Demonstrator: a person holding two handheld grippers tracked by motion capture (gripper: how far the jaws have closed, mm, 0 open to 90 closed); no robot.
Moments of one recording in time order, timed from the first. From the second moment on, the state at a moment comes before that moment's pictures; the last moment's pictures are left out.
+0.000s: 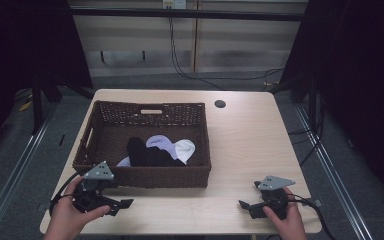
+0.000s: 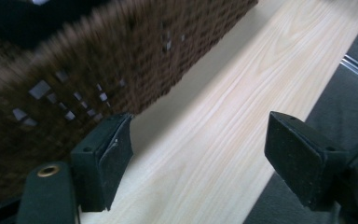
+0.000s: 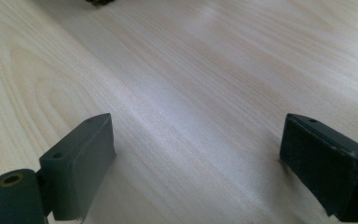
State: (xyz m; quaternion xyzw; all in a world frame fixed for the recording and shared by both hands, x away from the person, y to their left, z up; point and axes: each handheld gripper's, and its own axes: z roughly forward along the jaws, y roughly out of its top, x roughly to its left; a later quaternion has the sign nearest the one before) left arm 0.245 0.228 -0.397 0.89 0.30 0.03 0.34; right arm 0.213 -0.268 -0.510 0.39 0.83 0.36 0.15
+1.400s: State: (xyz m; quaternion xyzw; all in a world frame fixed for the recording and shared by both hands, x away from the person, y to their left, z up) left arm 0.375 0.167 -0.371 0.92 0.34 0.00 0.18; right arm 0.213 -0.268 -0.510 0.39 0.83 0.36 0.15
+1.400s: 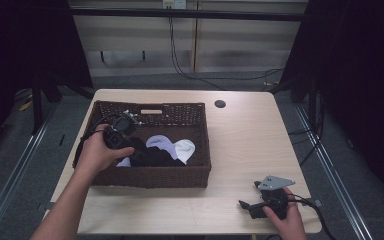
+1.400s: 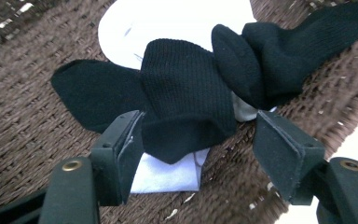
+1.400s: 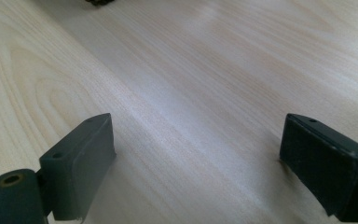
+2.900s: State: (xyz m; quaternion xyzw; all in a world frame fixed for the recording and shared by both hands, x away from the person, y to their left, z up) left arm 0.407 0.157 -0.392 0.93 0.37 -0.04 0.09; right arm 0.213 -0.268 -0.510 0.39 0.83 0.36 0.15
